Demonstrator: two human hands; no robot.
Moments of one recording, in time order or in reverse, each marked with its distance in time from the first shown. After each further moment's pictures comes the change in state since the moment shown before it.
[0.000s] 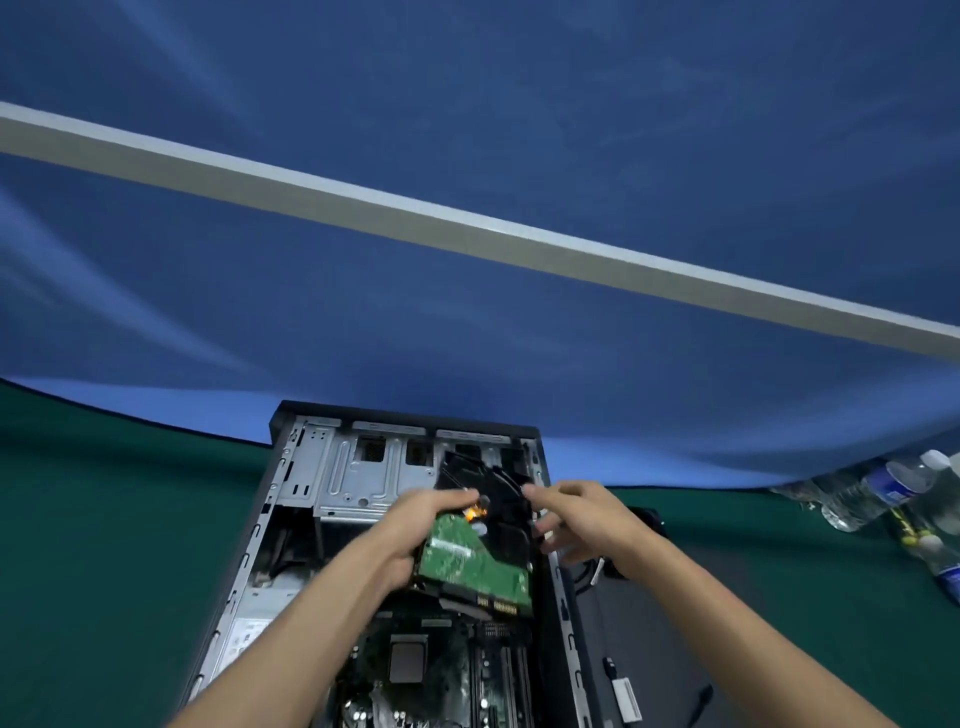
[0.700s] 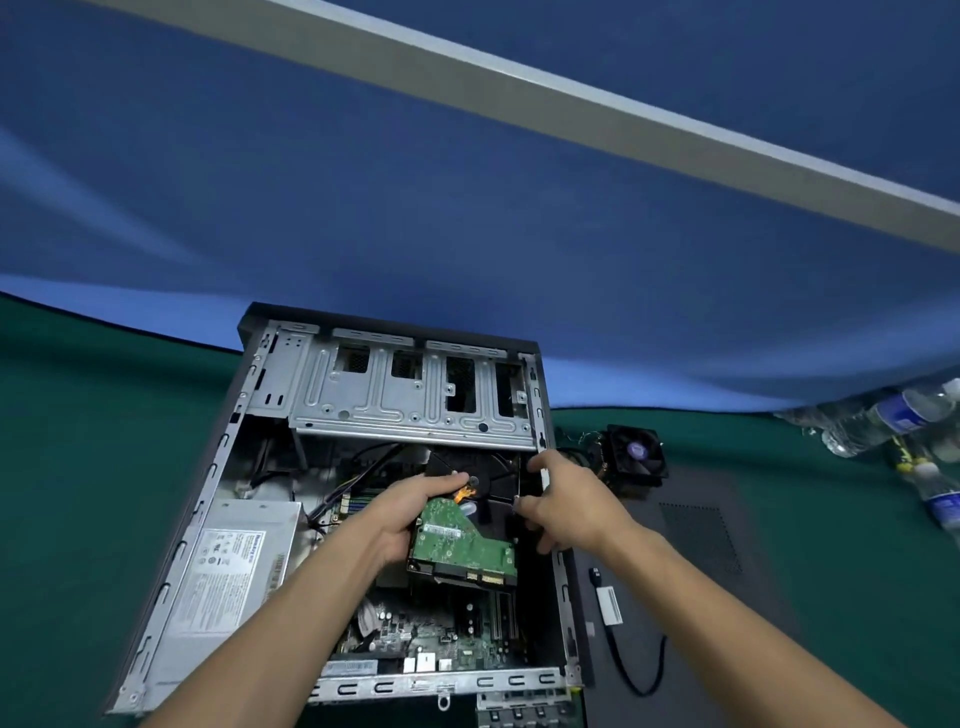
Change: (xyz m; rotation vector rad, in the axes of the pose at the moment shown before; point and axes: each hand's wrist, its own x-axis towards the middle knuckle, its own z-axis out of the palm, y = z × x) left_hand 0.052 -0.084 -0.013 -0.097 -0.018 -0.153; right_hand 0.009 0.058 0.033 -0.482 -0.004 -0.025
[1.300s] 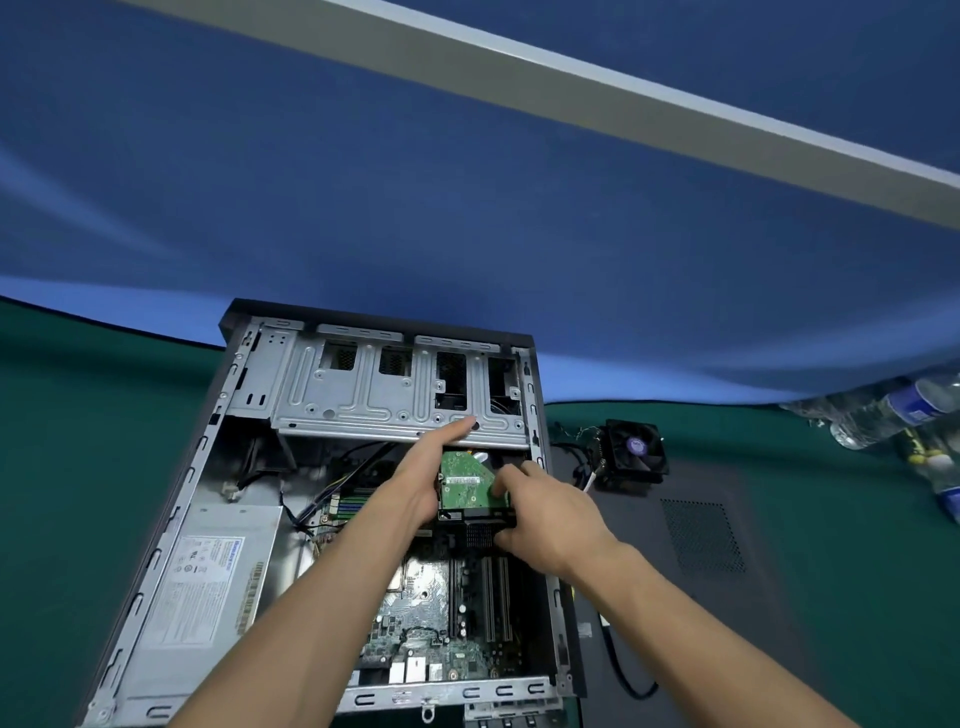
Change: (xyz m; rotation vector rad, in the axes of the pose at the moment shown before) left_hand 0.025 0.026 0.040 -0.111 0.161 0.120; right_hand -0.001 -0.005 0.013 -0.458 0.008 -0.216
